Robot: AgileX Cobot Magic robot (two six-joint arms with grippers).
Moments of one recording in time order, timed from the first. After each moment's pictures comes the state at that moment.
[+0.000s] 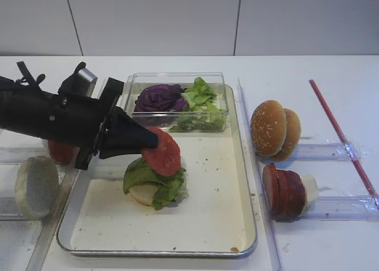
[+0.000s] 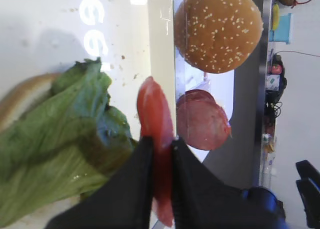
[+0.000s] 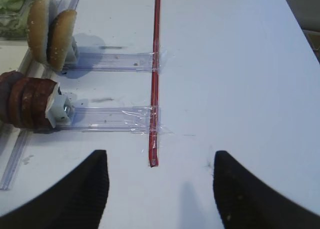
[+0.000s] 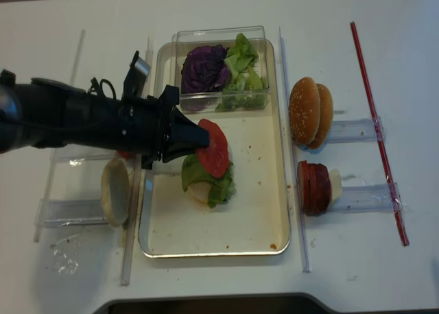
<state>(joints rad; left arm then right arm) -0.12 1.75 -0.85 -1.41 1.12 0.81 -0.04 -0.02 -0.47 0.09 1.14 -0.04</state>
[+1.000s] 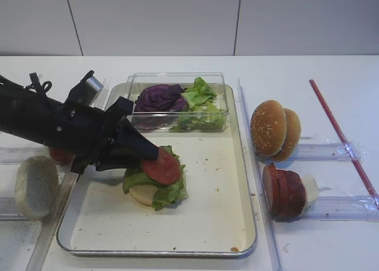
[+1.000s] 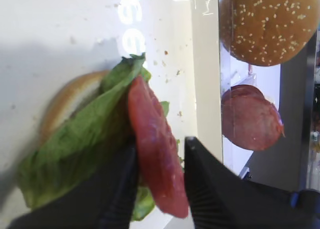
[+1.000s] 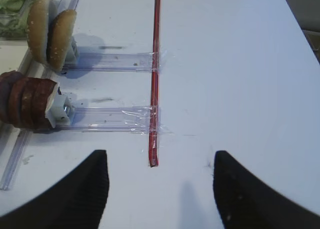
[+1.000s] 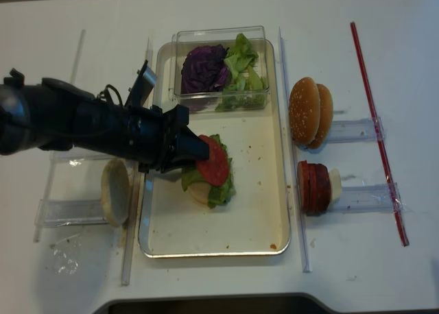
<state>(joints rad) -0.15 1.75 -0.85 -1.33 1.00 0.82 -0.04 -0.02 -0.47 0.09 1.14 -0.04</state>
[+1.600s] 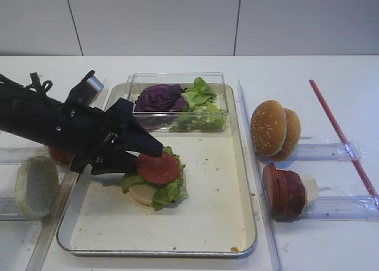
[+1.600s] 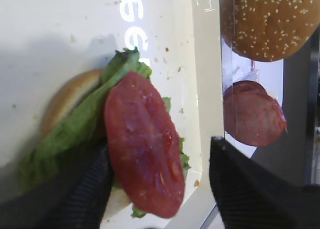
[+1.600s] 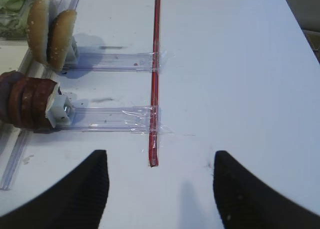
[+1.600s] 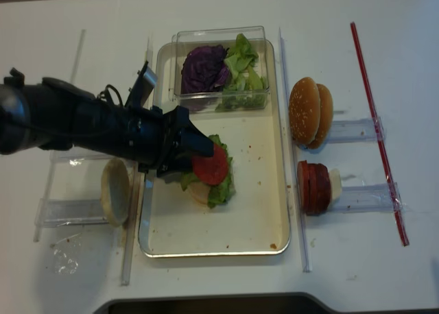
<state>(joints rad) -0.15 1.75 -0.86 -1.31 1.00 0.82 -0.04 -0.02 -0.47 0.09 1.14 -0.04</state>
